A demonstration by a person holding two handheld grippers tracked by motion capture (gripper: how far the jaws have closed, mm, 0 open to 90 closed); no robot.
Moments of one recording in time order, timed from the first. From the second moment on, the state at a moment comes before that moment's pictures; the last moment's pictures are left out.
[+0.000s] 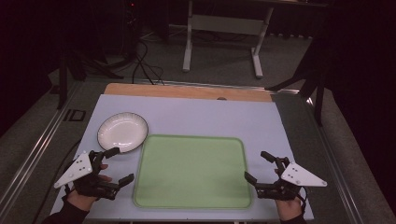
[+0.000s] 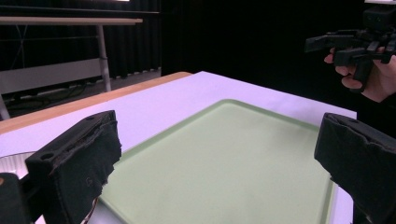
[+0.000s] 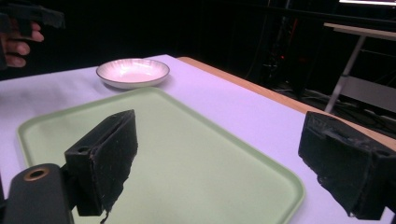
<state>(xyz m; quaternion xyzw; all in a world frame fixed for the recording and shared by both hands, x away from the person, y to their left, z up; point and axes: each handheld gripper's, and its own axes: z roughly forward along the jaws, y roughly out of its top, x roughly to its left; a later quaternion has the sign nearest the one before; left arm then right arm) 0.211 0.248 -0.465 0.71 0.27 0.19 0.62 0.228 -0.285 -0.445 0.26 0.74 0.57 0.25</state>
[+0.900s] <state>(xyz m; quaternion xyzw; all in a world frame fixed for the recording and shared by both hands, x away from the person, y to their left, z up) 0.206 0.220 -0.444 0.76 0.24 0.09 0.59 0.218 -0.285 -0.442 0.25 0.74 0.57 0.25</state>
